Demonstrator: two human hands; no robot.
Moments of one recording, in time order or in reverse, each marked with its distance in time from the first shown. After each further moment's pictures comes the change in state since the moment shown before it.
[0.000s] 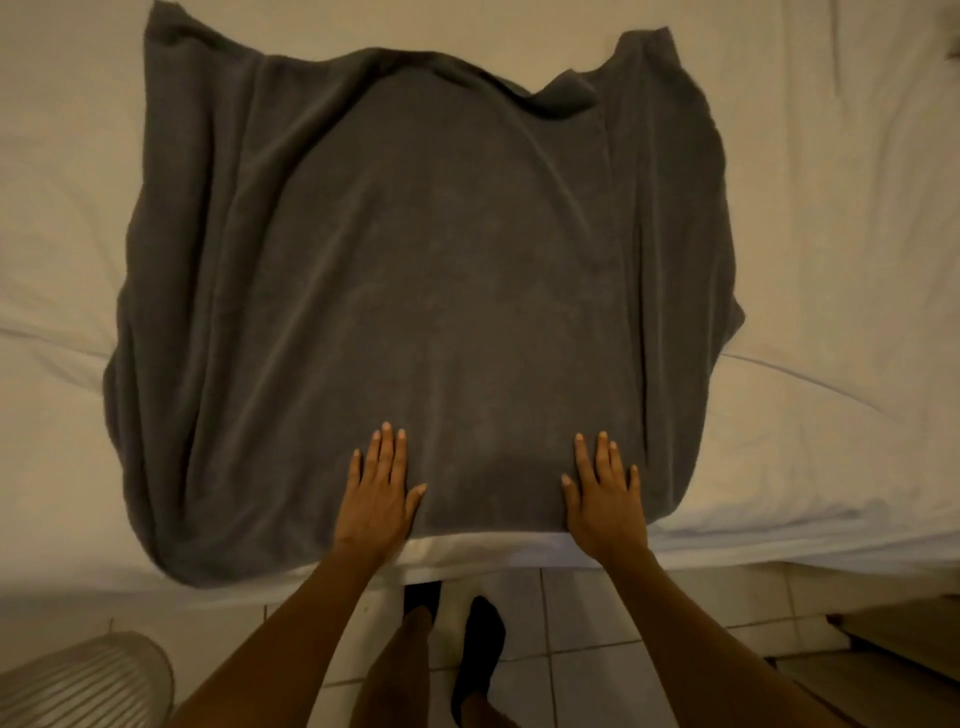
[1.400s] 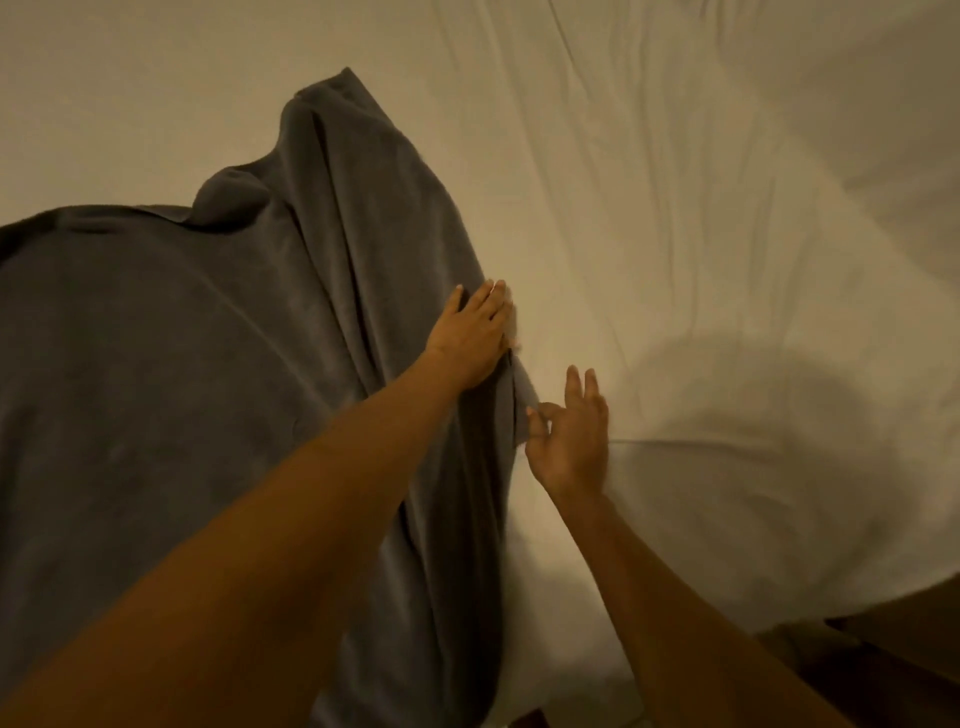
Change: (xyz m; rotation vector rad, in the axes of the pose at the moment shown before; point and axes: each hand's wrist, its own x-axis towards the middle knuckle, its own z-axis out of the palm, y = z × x) left_hand 0.323 0.438 -0.161 0.473 0.090 0.673; right_hand 0.207 0.210 -0.124 0.474 0.419 0.221
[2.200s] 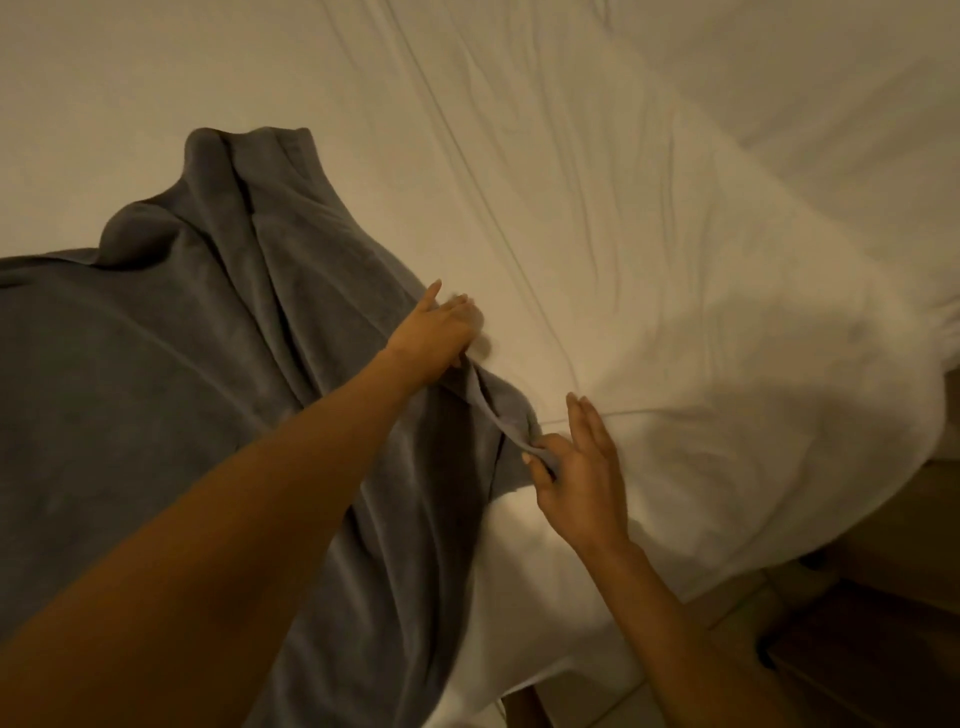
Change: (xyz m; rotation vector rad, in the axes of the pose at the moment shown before) left_hand 0.014 0.039 -0.028 0.171 -0.021 0.219; right_hand -0.060 0.064 -0.042 0.121 0.034 -0.030
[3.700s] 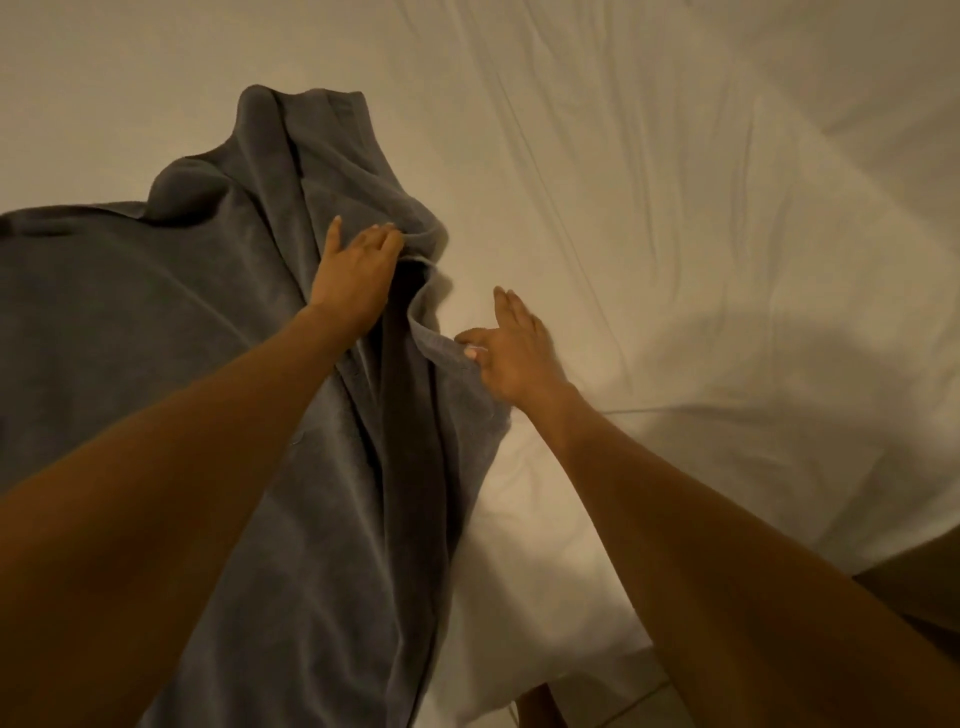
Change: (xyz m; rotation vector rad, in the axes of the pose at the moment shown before) left_hand -0.054 -0.100 0.038 -0.184 0.364 -0.414; right_hand 0.125 -0.083 0.050 -0.211 -0.330 -0.230
